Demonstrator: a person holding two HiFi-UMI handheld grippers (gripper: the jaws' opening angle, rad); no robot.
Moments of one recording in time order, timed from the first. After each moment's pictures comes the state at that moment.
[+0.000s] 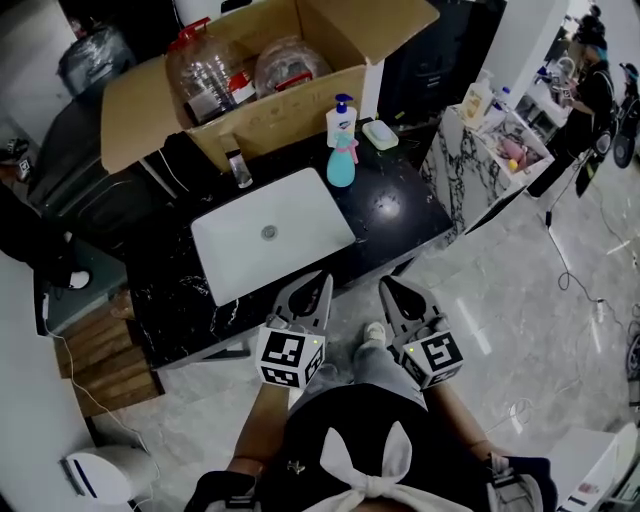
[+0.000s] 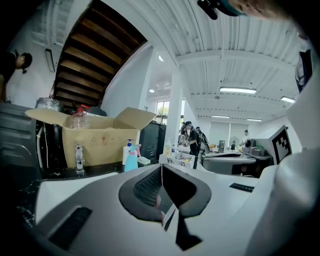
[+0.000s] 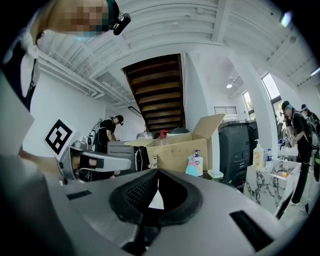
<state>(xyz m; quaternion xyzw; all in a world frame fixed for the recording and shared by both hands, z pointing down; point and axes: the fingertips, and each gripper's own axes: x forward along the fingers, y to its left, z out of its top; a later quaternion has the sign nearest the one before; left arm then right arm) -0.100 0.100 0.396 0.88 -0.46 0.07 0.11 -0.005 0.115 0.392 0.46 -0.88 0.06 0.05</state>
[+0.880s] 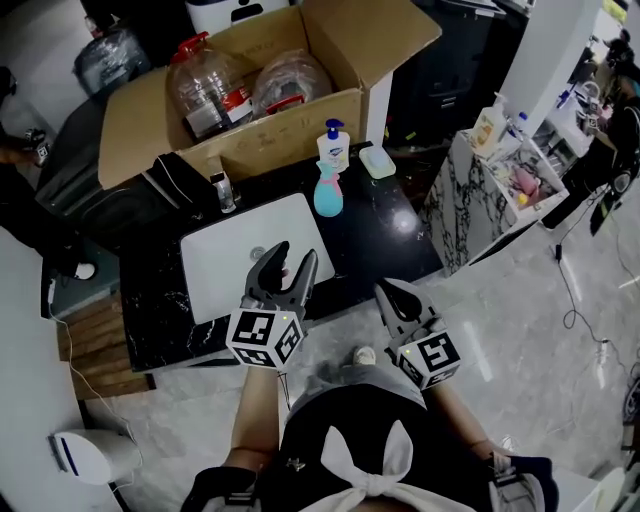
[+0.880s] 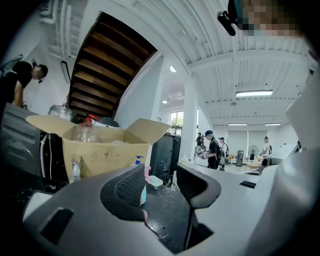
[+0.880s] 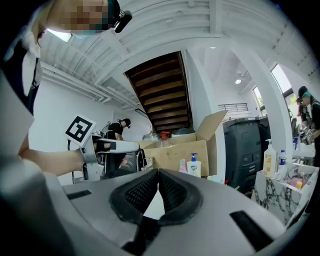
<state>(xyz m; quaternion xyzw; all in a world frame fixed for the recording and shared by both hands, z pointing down) -0.071 -0.014 0.354 0.83 -0.54 0.01 0.10 0.062 0.028 0.387 0.40 -0.91 0.06 0.05</state>
